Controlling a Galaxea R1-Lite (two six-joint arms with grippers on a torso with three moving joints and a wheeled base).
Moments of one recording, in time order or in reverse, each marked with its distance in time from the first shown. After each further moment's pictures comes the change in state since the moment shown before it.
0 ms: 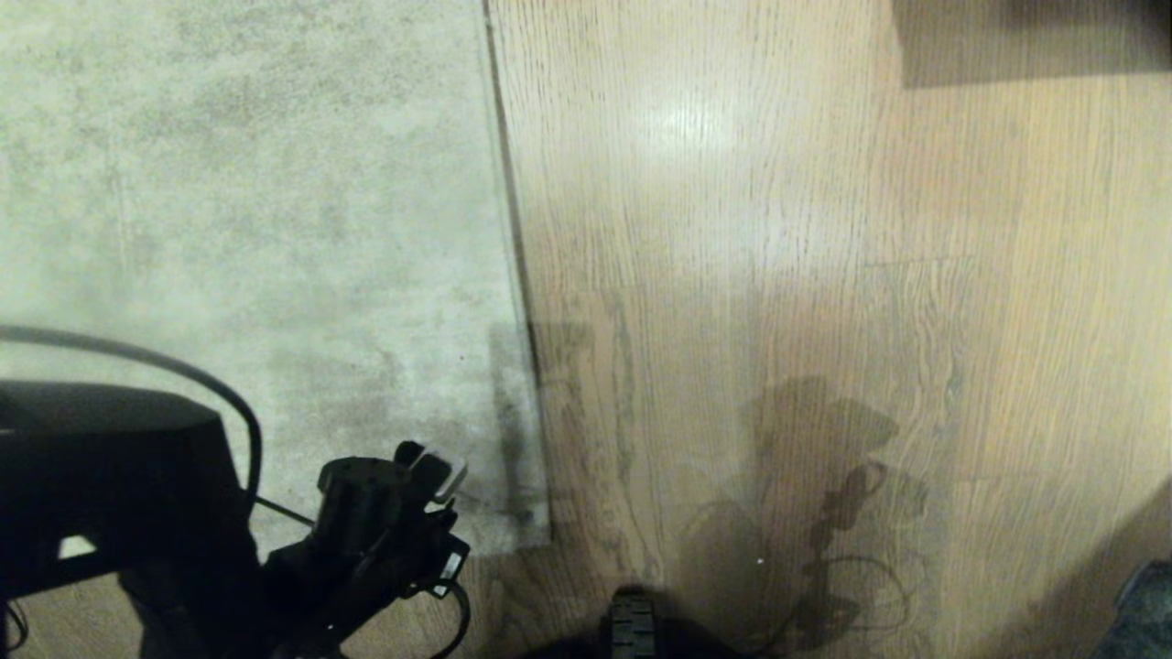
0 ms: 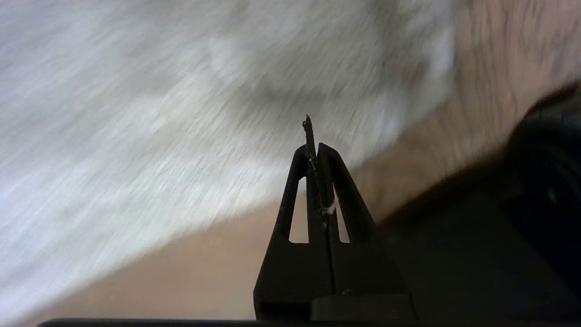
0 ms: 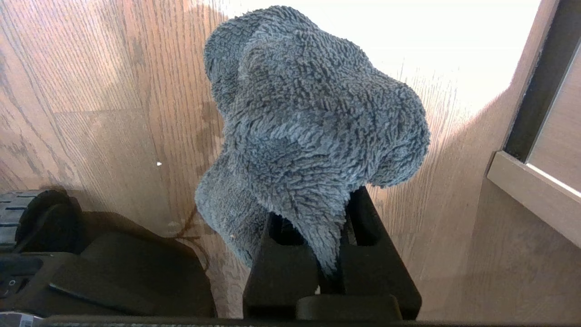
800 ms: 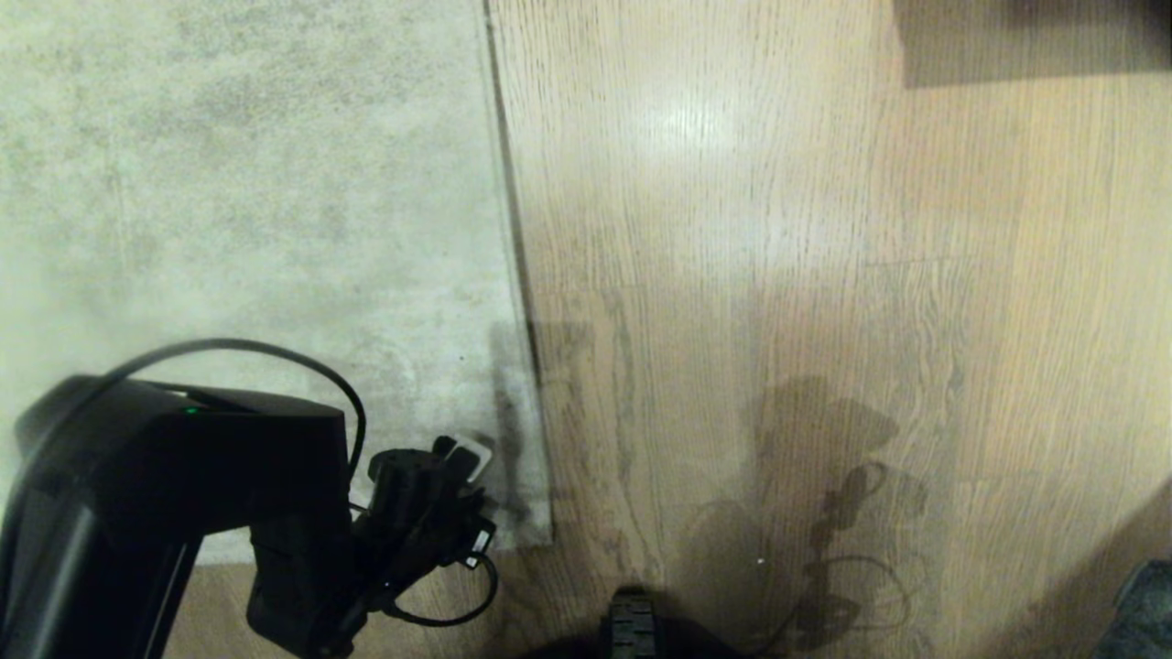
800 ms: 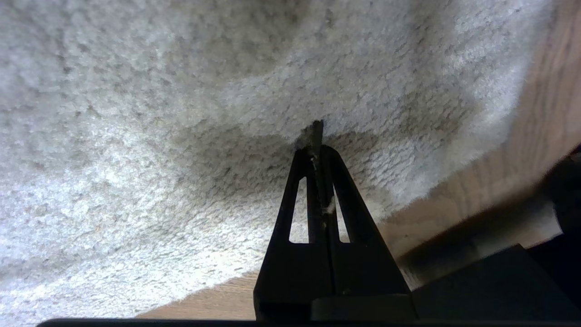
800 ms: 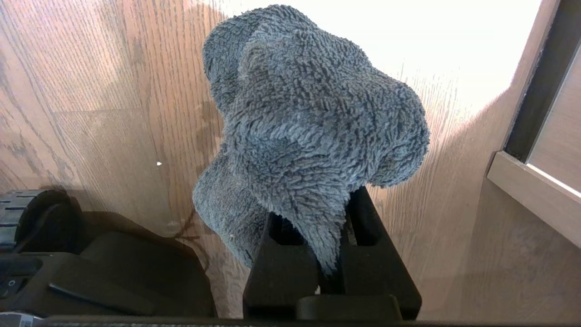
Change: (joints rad) left arm 0.074 0.316 -0.250 -0.127 -0.080 0.036; right arm 0.000 0.000 0.000 -0.001 0.001 0.000
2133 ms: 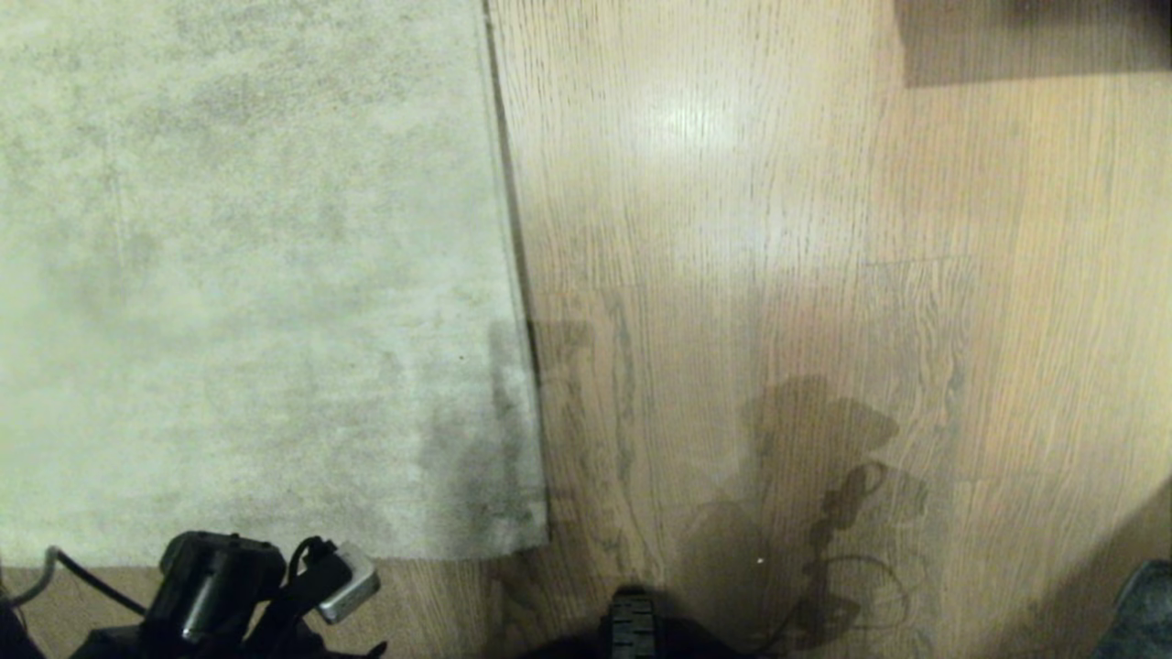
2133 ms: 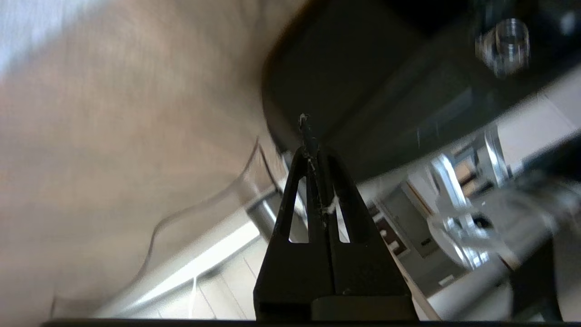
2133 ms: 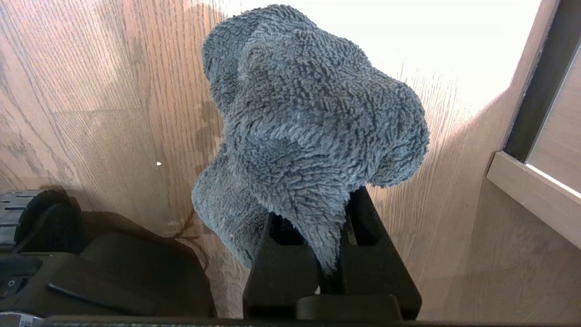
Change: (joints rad) left arm 0.122 -0.574 0.462 0.509 -0.389 0.082; right arm 0.000 0.000 0.000 0.000 0.000 0.000
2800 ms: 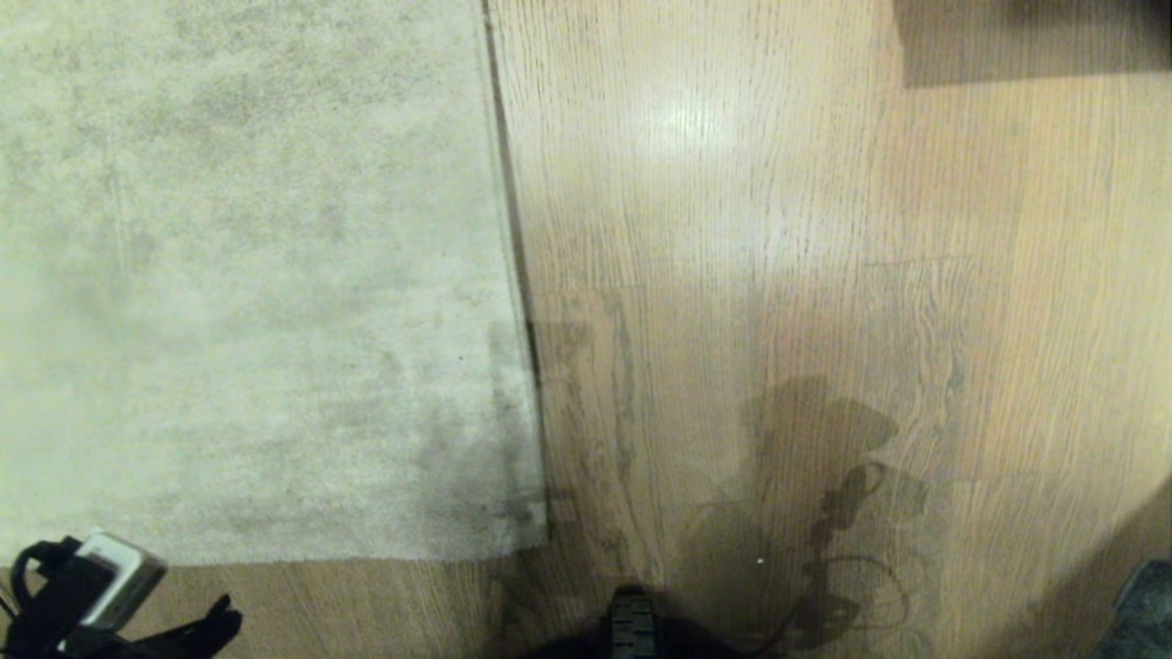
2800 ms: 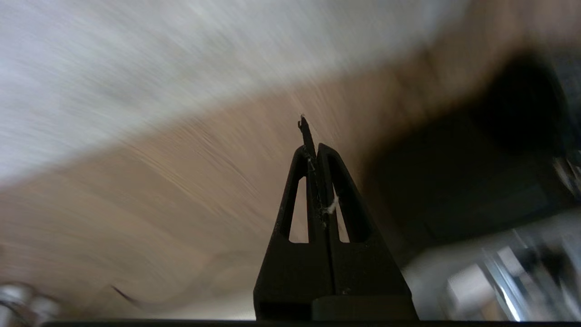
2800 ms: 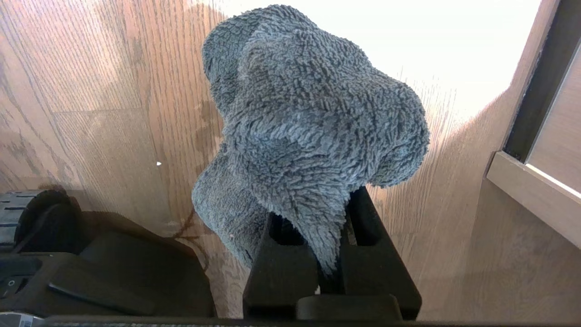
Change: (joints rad) left arm 0.371 -0.645 0.080 0.223 0.003 0.026; right arm 0.000 0.000 0.000 0.000 0.000 0.000
